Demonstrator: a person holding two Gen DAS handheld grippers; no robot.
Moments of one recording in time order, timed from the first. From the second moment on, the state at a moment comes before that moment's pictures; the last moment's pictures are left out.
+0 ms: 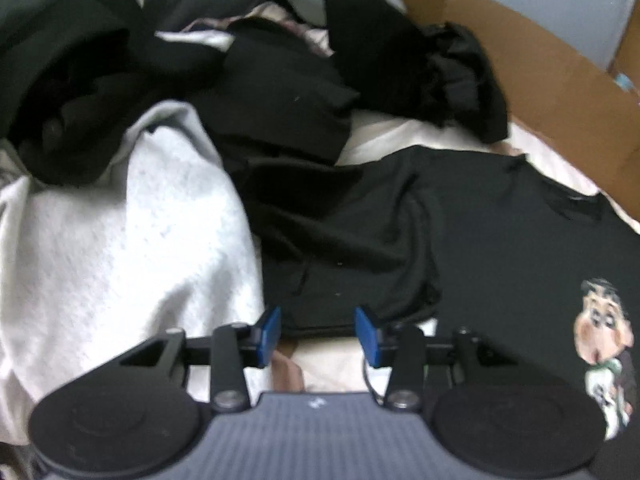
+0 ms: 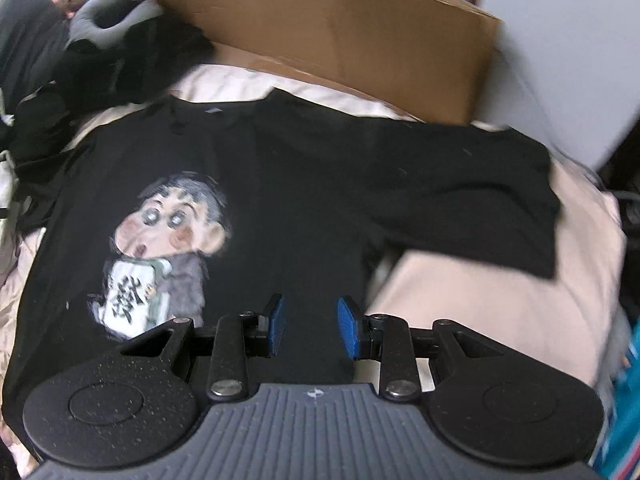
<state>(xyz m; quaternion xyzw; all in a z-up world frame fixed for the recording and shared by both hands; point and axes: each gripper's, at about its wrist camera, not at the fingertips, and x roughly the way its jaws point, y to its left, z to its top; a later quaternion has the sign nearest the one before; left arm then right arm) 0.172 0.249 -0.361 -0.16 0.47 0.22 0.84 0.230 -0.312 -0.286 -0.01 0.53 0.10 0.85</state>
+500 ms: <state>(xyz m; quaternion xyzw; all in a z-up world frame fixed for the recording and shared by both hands) 0.185 0.261 -0.408 -0.20 0.50 0.26 0.80 0.313 -0.214 -0.333 -0.08 0.50 0.21 0.83</state>
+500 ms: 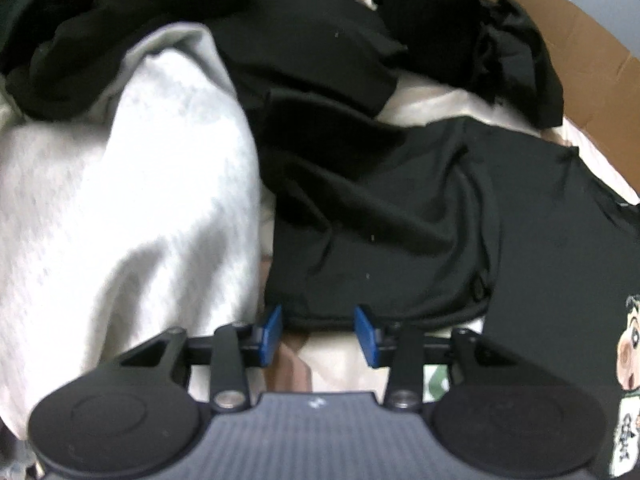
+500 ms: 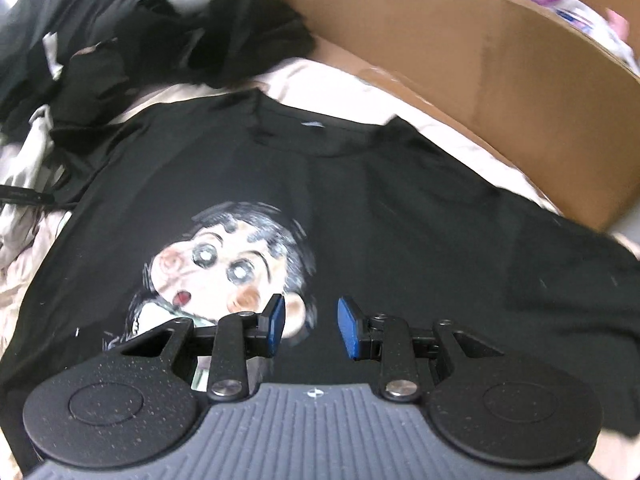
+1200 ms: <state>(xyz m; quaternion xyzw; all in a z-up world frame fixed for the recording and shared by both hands) 0.162 0.267 -0.429 -0.28 0.47 0.26 0.80 0.339 -0.034 -0.388 -0.12 0.45 0.32 0.83</state>
